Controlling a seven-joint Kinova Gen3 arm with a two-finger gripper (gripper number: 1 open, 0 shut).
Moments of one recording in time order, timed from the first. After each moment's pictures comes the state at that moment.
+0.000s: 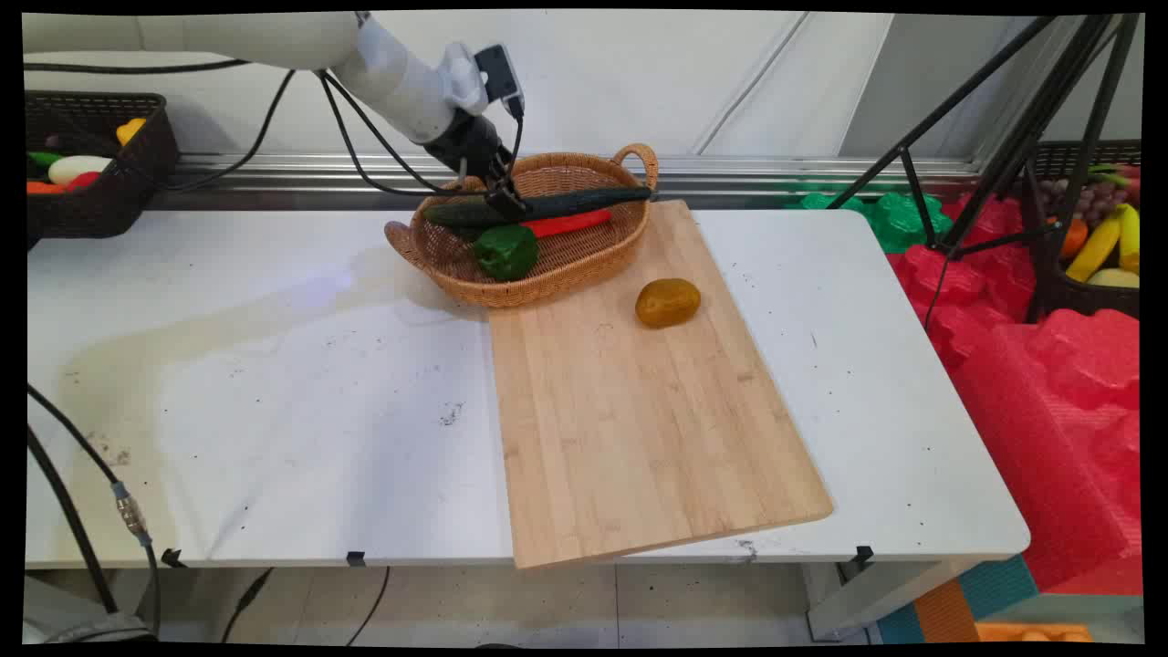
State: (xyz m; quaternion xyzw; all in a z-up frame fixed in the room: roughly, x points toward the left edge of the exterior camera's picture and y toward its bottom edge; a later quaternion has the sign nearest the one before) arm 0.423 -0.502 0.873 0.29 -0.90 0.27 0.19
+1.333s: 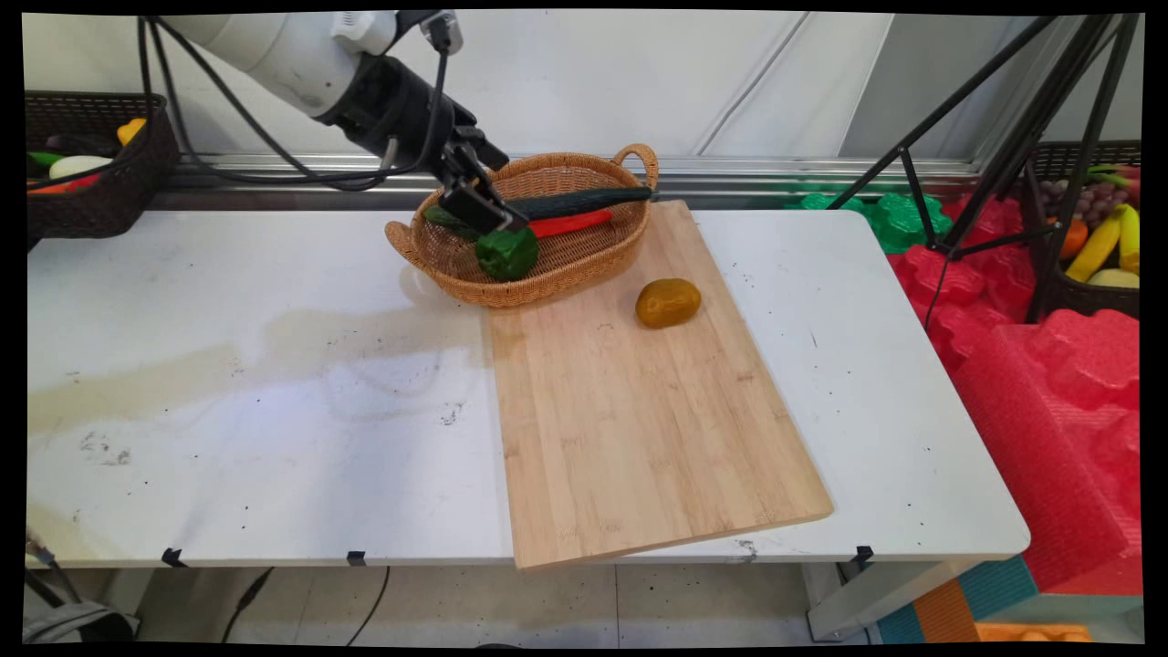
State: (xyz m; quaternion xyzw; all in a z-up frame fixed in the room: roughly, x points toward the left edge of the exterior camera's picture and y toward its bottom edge) arm 0.389 -0.340 0.986 0.28 -0.89 0.20 0.29
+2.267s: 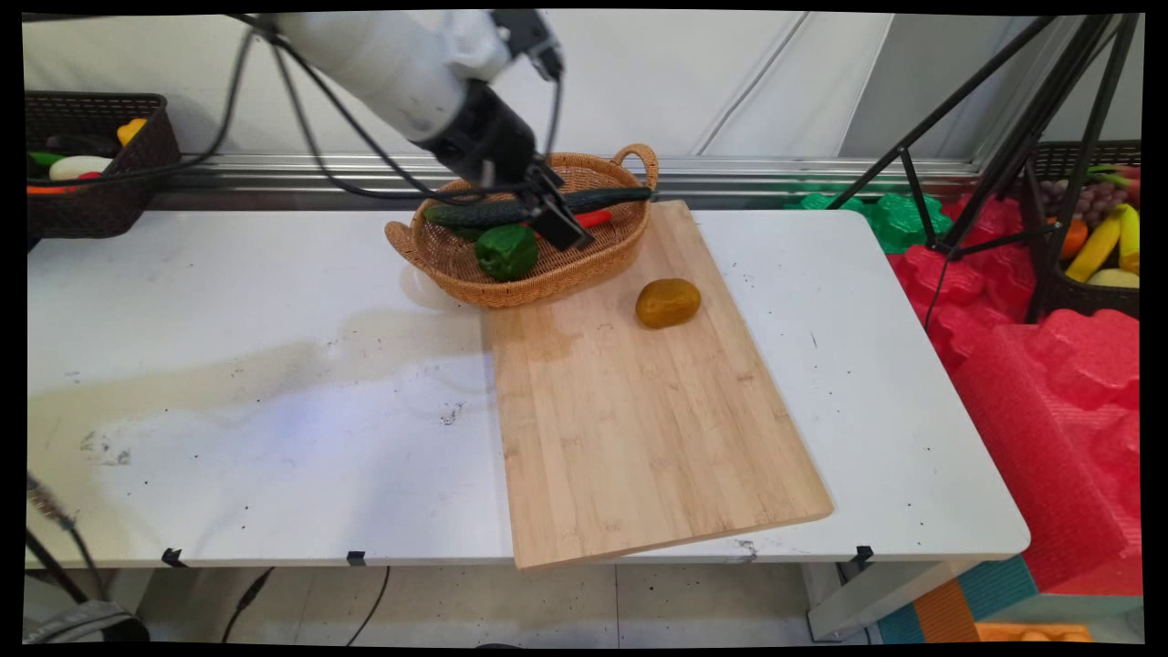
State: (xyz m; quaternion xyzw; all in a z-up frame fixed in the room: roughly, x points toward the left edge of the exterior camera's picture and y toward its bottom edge) arm 0.320 -0.376 0.962 0.32 -0.89 0.19 0.27
